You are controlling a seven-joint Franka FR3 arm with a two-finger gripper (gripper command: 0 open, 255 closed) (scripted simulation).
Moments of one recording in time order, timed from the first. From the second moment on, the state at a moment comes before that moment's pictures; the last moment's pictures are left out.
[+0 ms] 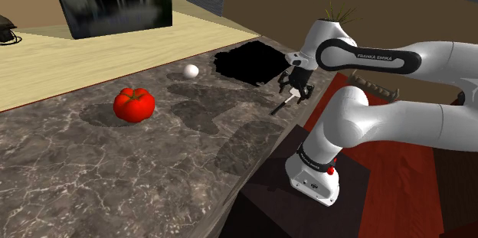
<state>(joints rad) 0.10 -1.15 -0.87 -2.97 -0.75 1.88 -1.59</state>
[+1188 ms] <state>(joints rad) 0.11 -1.16 -0.86 -2.97 -0.74 1.86 -1.59</state>
